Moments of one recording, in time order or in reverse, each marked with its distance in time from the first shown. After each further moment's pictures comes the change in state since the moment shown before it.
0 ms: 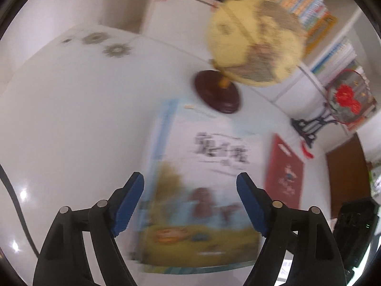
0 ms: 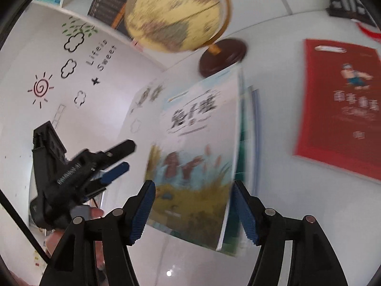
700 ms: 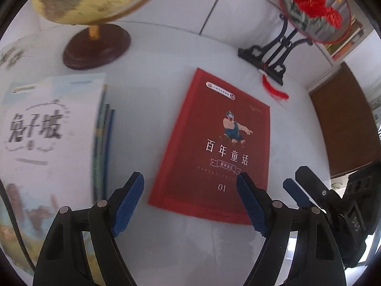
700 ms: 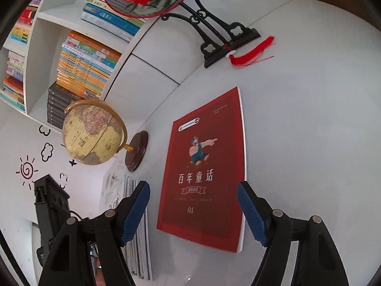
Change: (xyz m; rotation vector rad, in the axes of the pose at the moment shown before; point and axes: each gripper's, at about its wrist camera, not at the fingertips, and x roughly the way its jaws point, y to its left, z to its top) left arm 0.117 -0.177 -0.044 0.239 0.222 -0.036; right arm -0.126 -0.178 0.028 0.280 -0.326 -0.092
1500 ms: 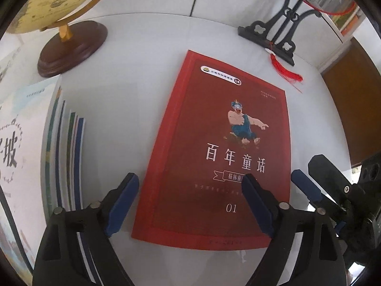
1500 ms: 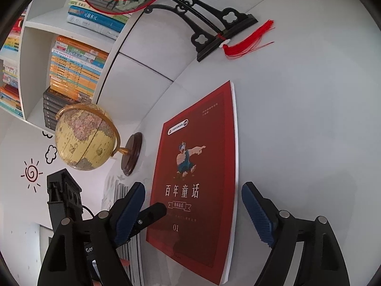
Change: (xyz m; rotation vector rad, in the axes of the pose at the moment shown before) left arm 0.046 -0.017 0.011 0.101 0.046 0.071; right arm 0.037 -0.028 0.015 0.021 0.027 0.049
